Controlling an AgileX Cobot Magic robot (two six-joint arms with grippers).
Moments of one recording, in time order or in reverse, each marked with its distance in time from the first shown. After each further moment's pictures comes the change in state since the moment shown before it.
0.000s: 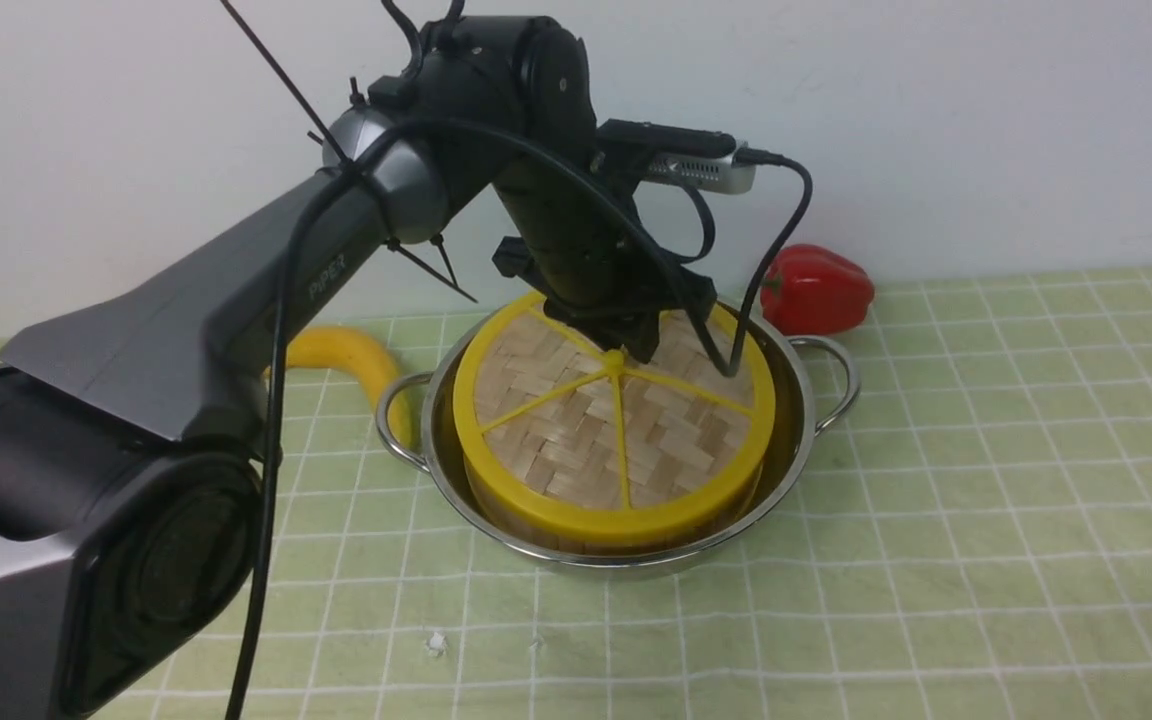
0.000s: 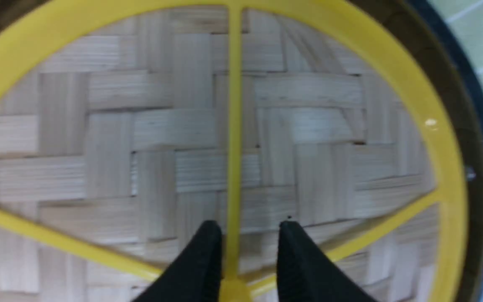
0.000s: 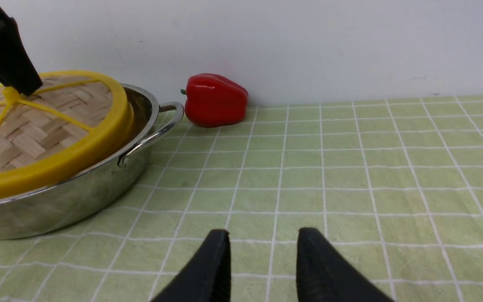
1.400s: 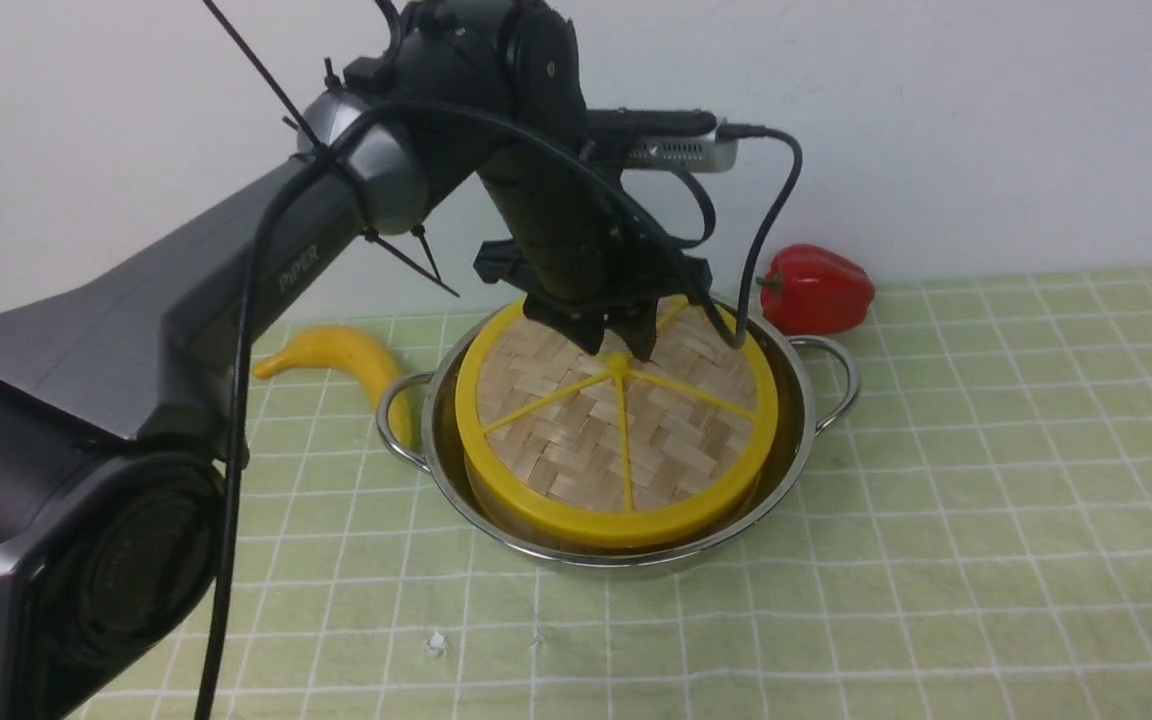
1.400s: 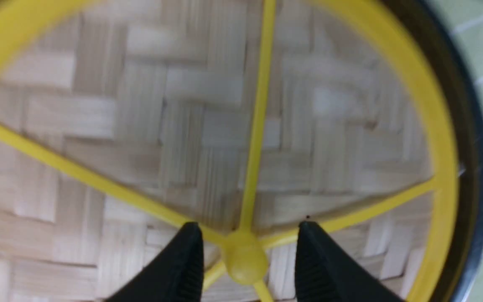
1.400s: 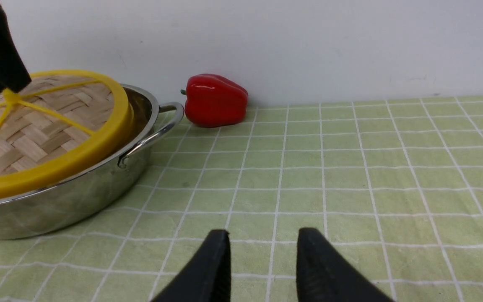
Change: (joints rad) right arm 0.000 0.000 0.000 0.000 0.000 0.000; left arm -0.002 -0.054 0.089 0.027 -0.001 -0.144
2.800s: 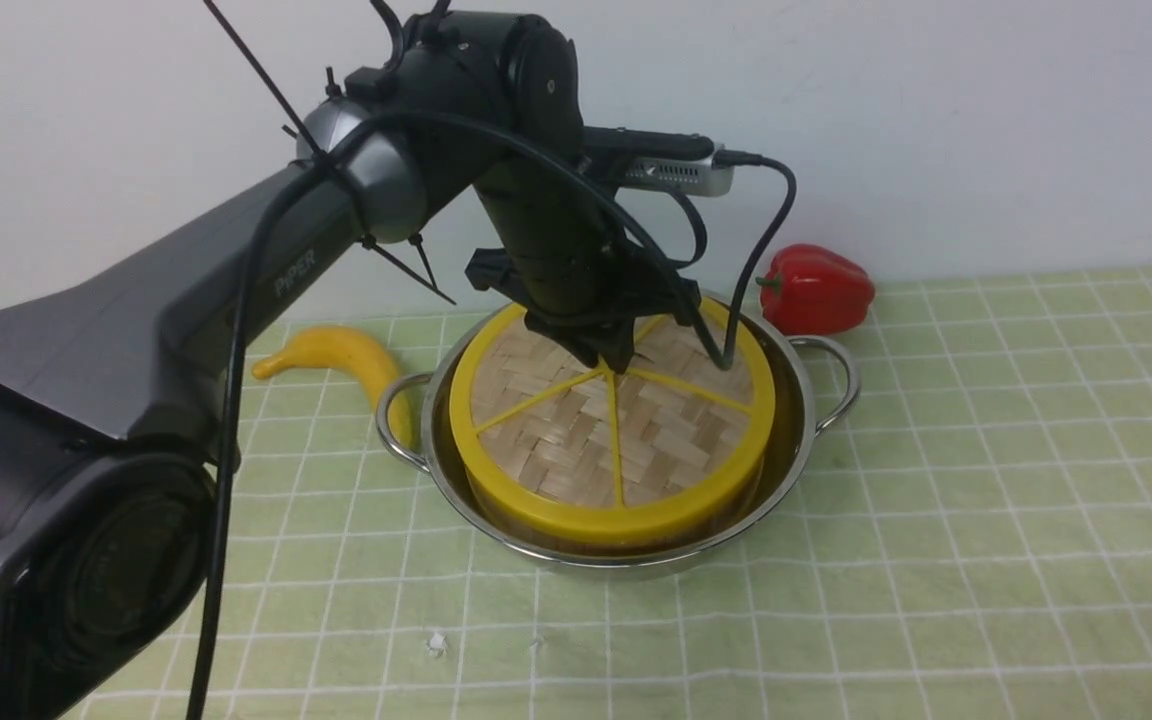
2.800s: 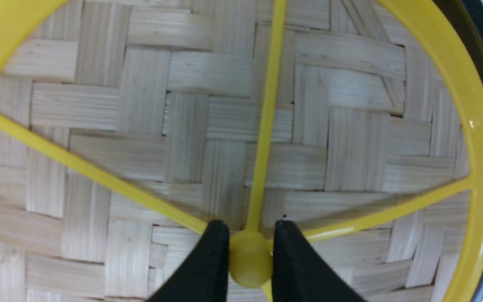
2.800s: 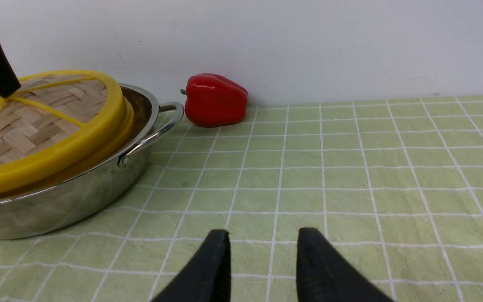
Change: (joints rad) right arm 0.000 0.000 0.000 0.000 0.000 0.000; left arm -0.001 -0.013 0.011 0.028 0.000 0.042
